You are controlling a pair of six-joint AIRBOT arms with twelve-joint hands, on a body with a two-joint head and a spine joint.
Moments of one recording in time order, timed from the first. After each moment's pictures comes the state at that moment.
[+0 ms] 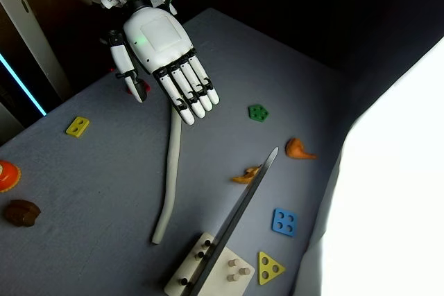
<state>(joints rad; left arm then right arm) 0.47 -0.99 0.53 1.43 1.00 -0.66 -0.60 -1.73 2.38 0.23 1.01 -0.77</state>
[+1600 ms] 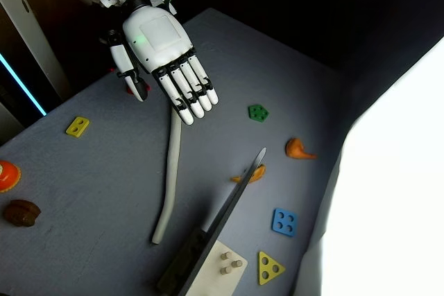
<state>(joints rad) 0.46 -0.99 0.53 1.43 1.00 -0.66 -0.65 -1.75 2.38 0.21 1.04 -0.78</state>
